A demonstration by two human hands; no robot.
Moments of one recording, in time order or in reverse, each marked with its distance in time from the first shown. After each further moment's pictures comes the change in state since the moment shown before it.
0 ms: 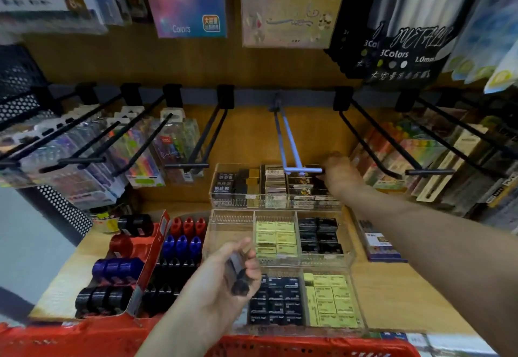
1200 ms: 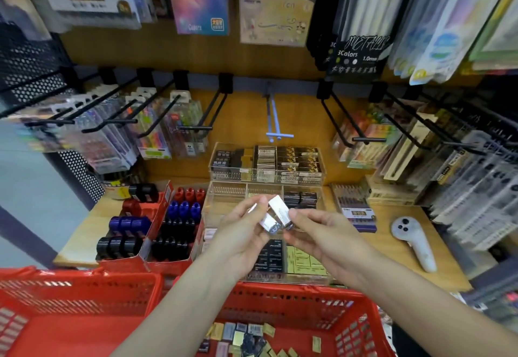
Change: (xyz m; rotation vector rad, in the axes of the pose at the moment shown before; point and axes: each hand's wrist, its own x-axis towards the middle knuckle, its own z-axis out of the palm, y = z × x) left_hand -0.027 -0.039 0.039 0.176 -0.039 0.254; right_hand -0.235 -0.031 -0.082 1.633 -0.531 0.406
